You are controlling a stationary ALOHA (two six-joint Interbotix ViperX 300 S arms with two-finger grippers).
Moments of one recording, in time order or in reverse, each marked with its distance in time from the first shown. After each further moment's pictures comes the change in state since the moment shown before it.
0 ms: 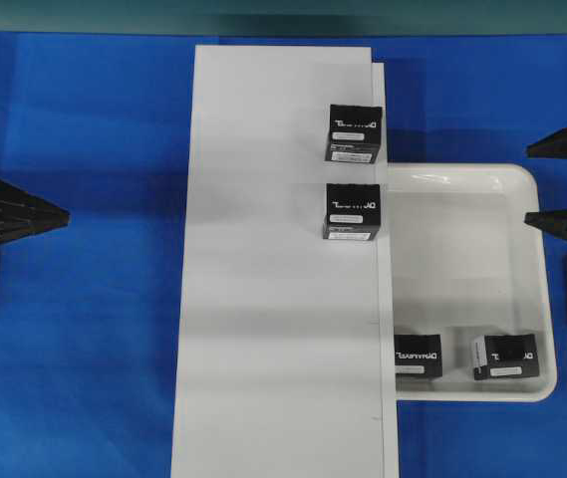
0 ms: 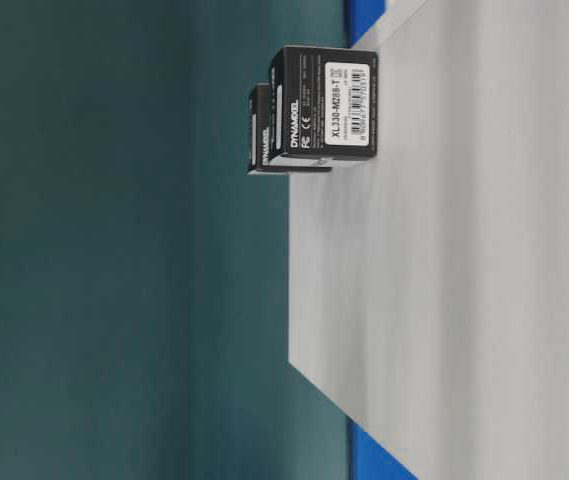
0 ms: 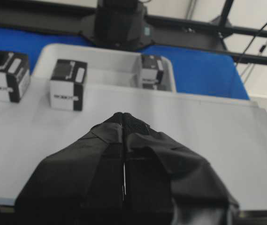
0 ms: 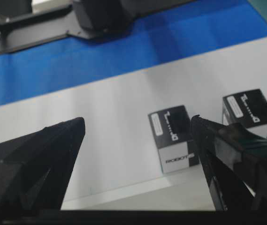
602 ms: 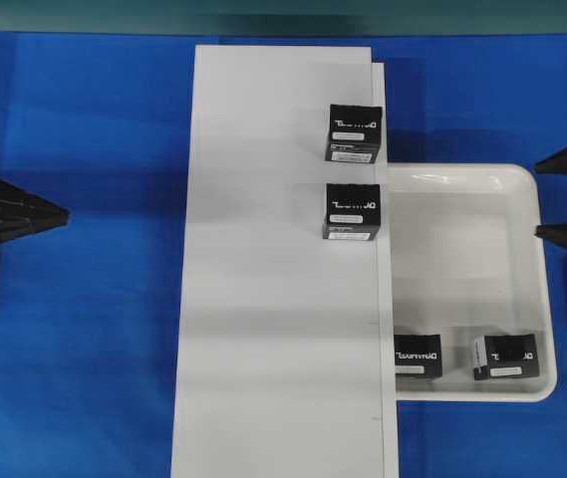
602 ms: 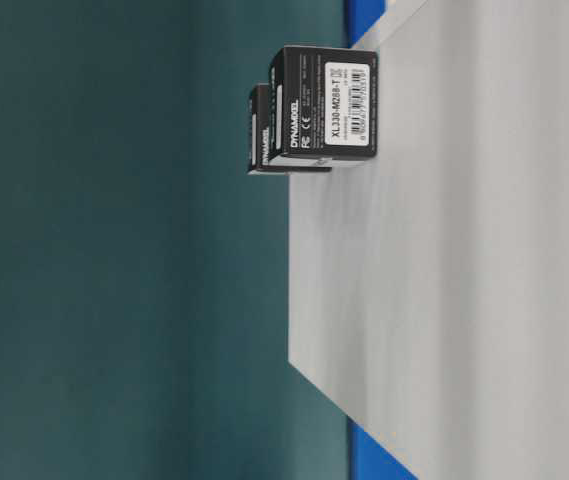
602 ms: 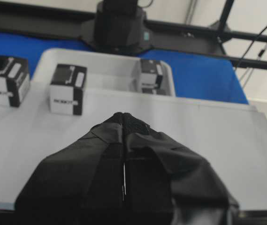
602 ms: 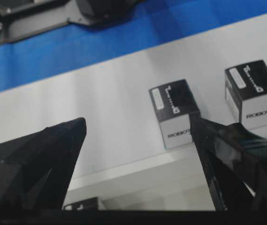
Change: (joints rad) left arm 0.000 -0.002 0.000 0.000 -0.014 0.002; right arm 0.002 -0.112 0.097 0.011 0.015 0.035
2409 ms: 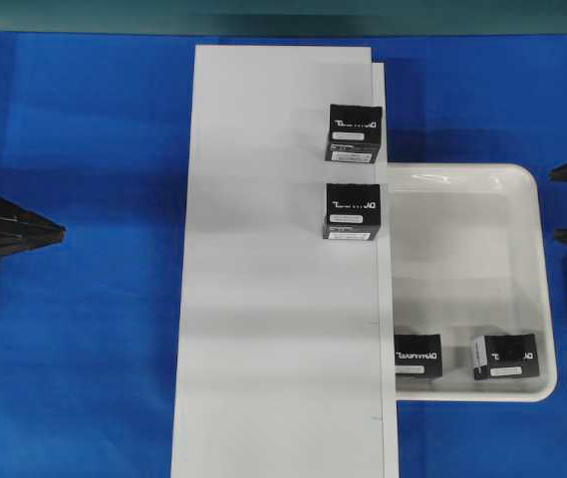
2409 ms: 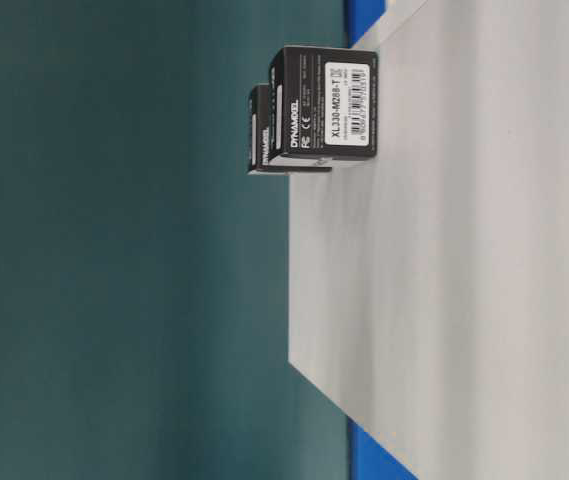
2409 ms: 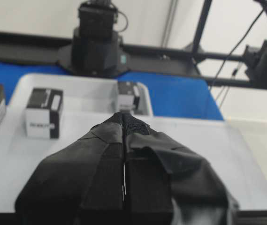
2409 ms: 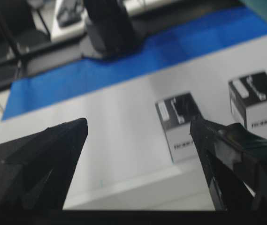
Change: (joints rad) left arm -0.063 0.002 0.034 -0.002 -0.137 0.000; right arm 0.002 -0.147 0.127 0.012 -0.132 0.018
